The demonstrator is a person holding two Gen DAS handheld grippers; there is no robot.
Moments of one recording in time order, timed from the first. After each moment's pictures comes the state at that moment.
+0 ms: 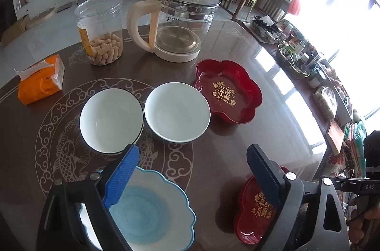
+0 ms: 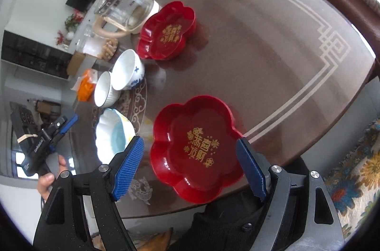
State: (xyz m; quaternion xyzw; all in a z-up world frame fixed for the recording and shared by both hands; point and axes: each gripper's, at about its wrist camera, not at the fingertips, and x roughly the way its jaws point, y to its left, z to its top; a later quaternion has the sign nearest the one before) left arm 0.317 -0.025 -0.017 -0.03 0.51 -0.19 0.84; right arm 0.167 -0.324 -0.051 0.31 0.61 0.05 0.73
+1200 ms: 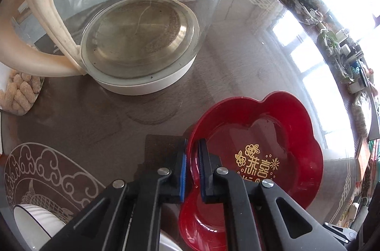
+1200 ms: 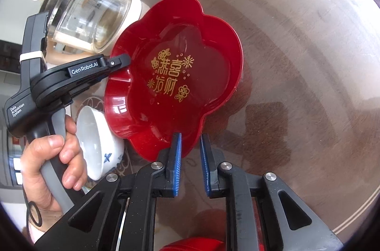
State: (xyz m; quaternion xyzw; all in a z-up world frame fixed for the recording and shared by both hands) left arm 0.504 -0.140 -0.138 0.00 0.60 -0.17 0.78; right arm 0.348 -0.296 -0.157 0.30 0.61 0.03 0.73
